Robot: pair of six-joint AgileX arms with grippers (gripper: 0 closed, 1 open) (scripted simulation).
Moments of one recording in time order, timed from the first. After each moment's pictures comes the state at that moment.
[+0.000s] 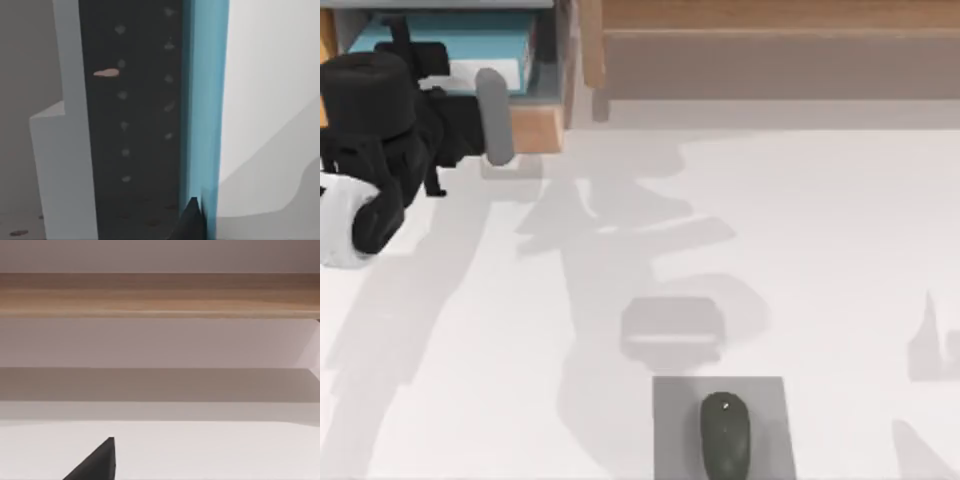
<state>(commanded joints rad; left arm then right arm) -0.22 1.87 0.86 0.74 -0.16 1.53 0.00 0.00 0.00 0.00 0.00 0.00</state>
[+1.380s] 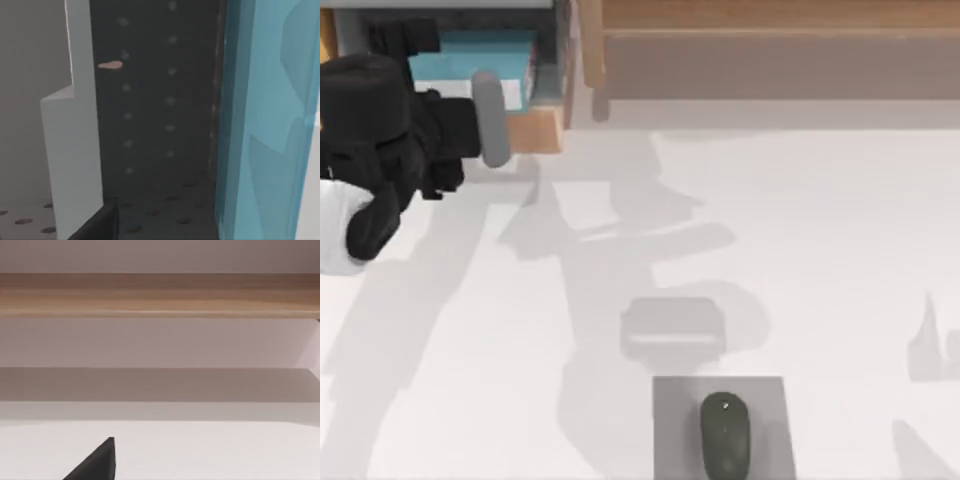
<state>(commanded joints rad) -0.22 1.84 0.83 0.75 -0.17 1.53 0.00 0.00 0.00 0.00 0.00 0.00</state>
